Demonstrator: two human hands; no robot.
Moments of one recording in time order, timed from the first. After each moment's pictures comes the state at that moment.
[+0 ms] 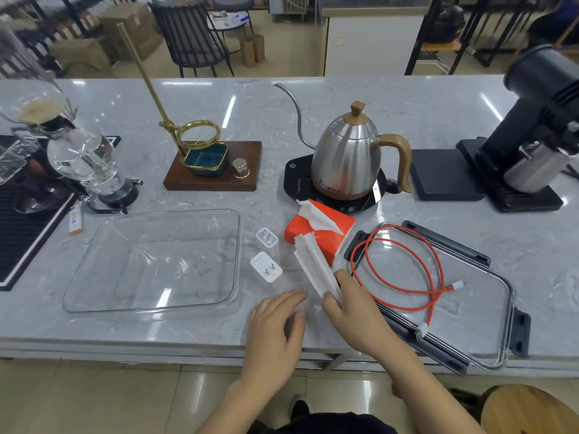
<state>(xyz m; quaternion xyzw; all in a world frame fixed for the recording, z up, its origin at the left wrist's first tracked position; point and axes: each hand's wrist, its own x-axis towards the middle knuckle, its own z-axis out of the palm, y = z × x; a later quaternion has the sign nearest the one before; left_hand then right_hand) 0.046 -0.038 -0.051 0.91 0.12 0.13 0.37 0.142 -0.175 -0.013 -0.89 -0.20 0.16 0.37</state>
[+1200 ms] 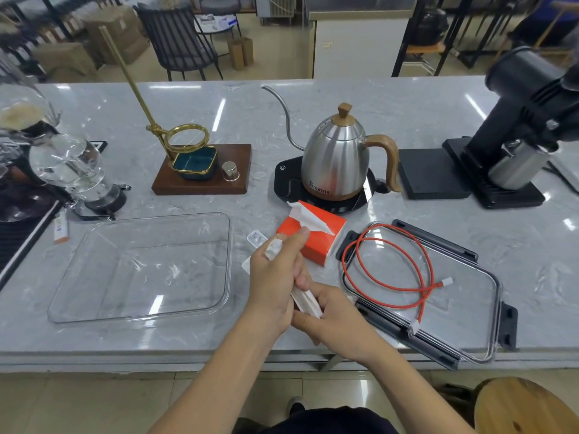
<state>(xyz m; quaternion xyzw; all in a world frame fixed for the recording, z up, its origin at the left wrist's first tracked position) 0.120 -0.050 0.054 0.48 0.24 0.13 0.83 0.129 -0.166 0.006 -0.70 -0.24 0.31 0.59</state>
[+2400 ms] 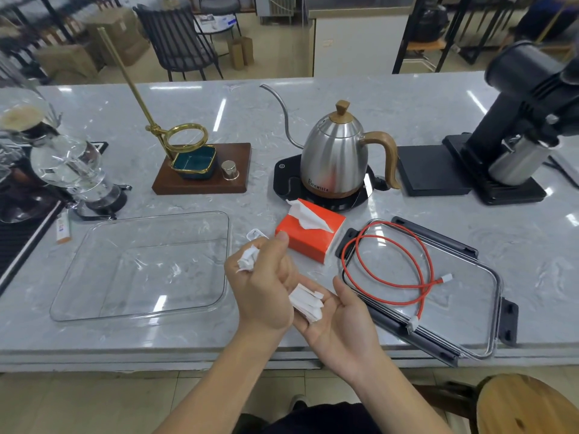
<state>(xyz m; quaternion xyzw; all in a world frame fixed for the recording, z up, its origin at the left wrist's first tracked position) 0.099 -0.056 0.074 0.48 0.16 0.28 0.81 0.116 -0.156 0.001 -0.26 0.22 0.40 0.85</state>
